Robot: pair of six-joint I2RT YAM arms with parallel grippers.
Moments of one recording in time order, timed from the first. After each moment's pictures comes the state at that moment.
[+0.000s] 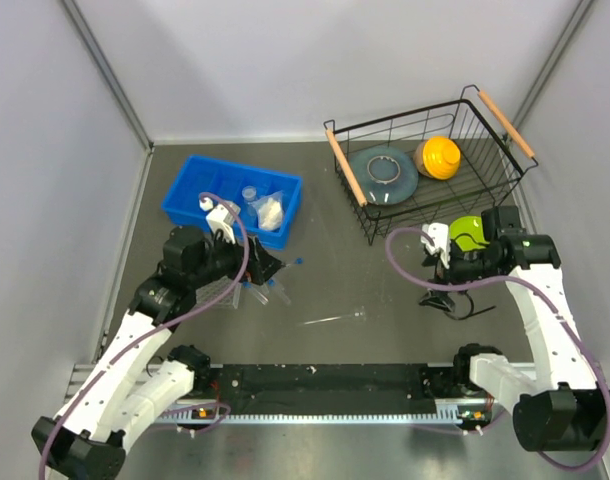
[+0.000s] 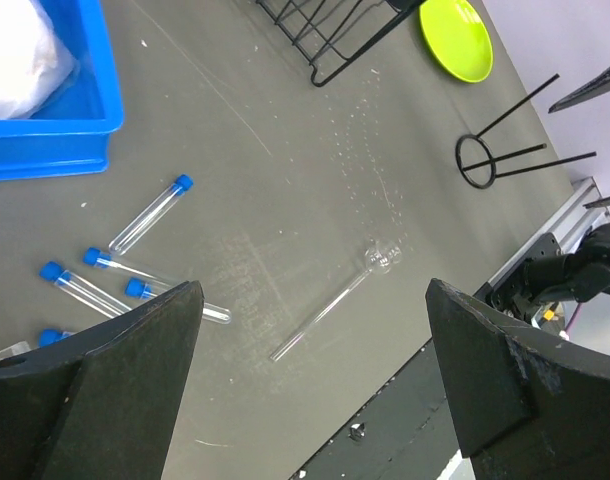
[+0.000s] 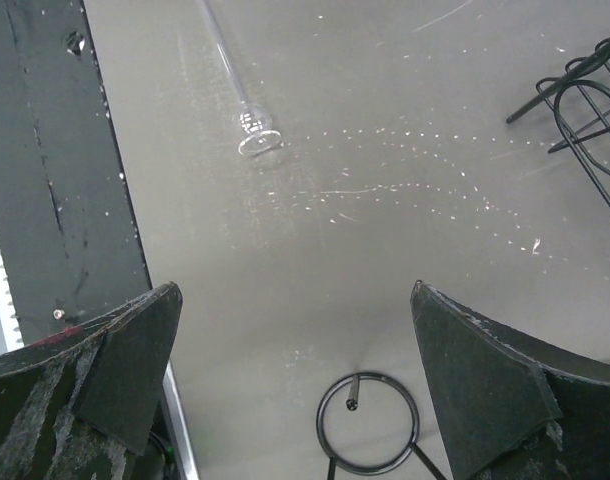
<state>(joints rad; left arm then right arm) -0.38 0.74 0.75 -0.41 0.41 -0.40 0.01 0.99 0.99 -1.26 -0.86 -1.15</state>
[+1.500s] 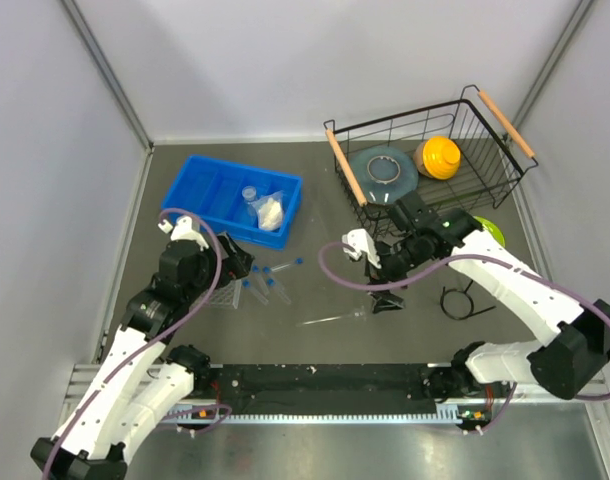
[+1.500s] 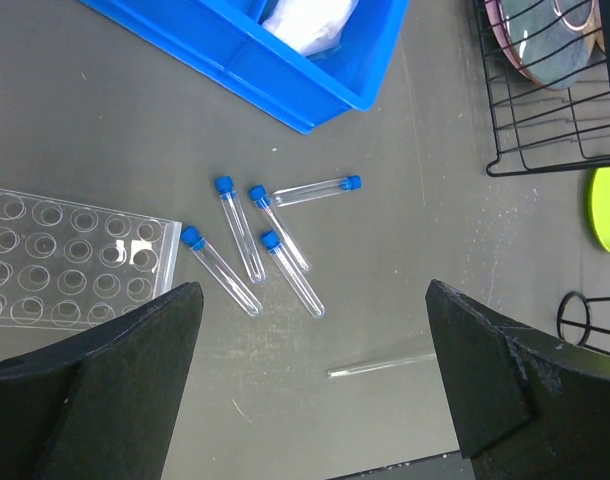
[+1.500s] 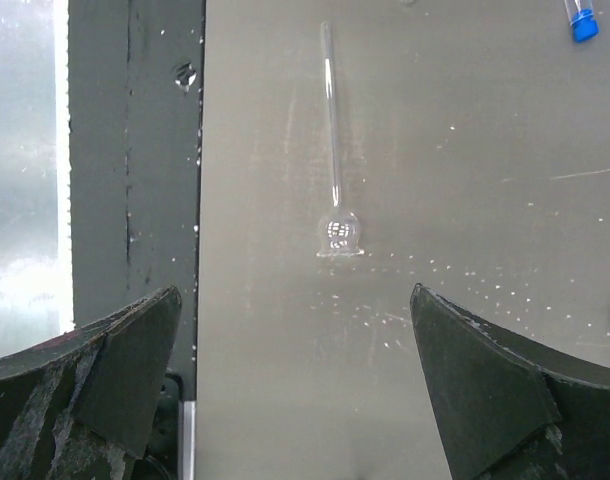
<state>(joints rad) -0.38 0.63 0.70 -0.61 -0.07 -0.68 0.63 1.27 1.17 -1.09 -0.67 -0.83</state>
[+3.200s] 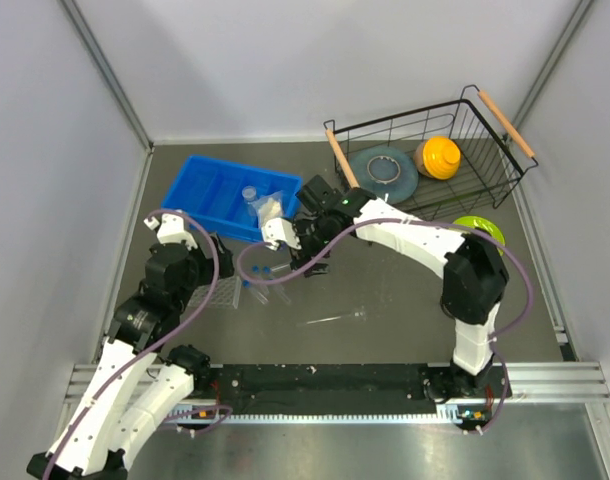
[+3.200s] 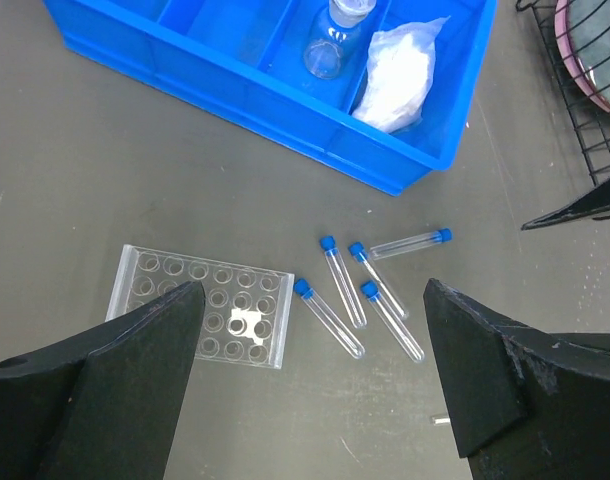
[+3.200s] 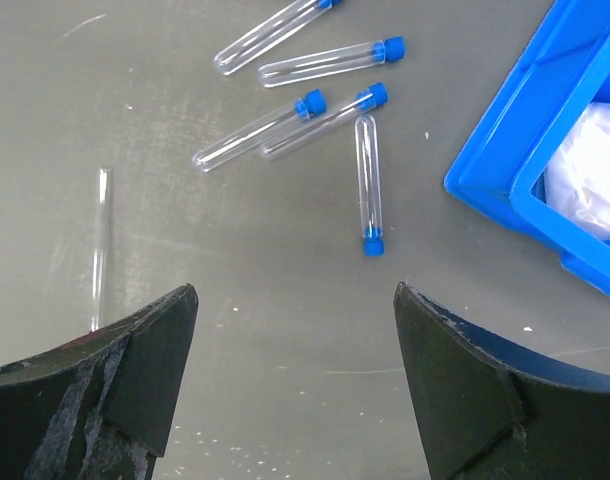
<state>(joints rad) -0.37 0.58 0.77 -0.67 -0.27 -0.44 0.85 1.86 1.60 -0.81 -0.48 -0.90</state>
